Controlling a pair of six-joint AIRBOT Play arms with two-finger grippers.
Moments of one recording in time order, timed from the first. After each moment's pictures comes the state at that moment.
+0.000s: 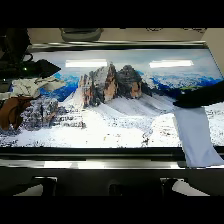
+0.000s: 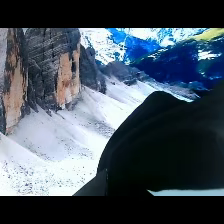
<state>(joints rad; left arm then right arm) 0.06 -1.32 1.55 0.78 -1.11 -1.25 -0.75 -1.36 1.81 -0.89 1.61 1.23</state>
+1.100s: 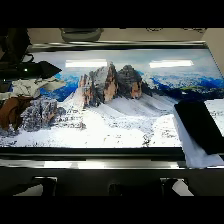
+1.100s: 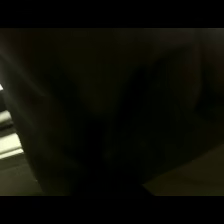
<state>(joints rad) 0.06 -1.32 1.55 0.78 -1.14 -1.21 -0.82 -1.15 1.22 -1.55 1.84 1.19</state>
